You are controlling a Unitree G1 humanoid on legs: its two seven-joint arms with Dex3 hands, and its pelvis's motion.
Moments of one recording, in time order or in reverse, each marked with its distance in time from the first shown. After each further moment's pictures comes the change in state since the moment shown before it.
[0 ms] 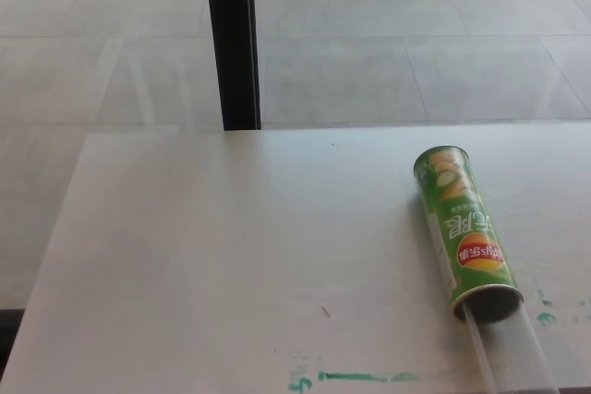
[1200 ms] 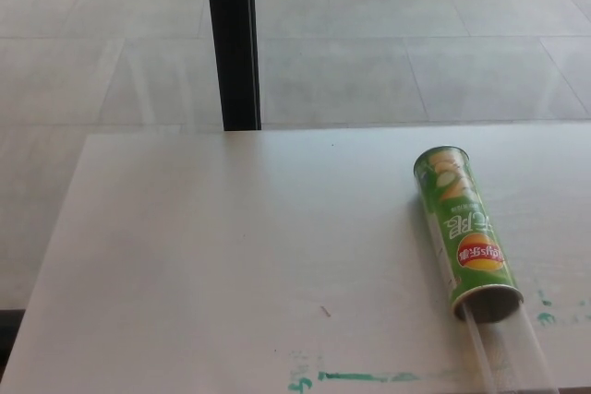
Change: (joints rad) left_arm -0.002 0.012 0.004 0.001 -0.003 -0.002 -0.015; right_arm 0.030 -0.178 0.167 0.083 -0.371 -0.065 0.198
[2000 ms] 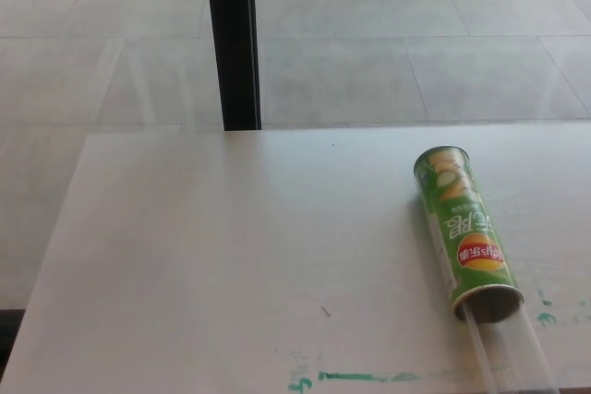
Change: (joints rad) left_arm -0.001 0.000 -0.001 0.000 0.002 0.000 -0.001; right_arm -0.149 -0.035 0.093 0.120 -0.342 0.049 -0.052
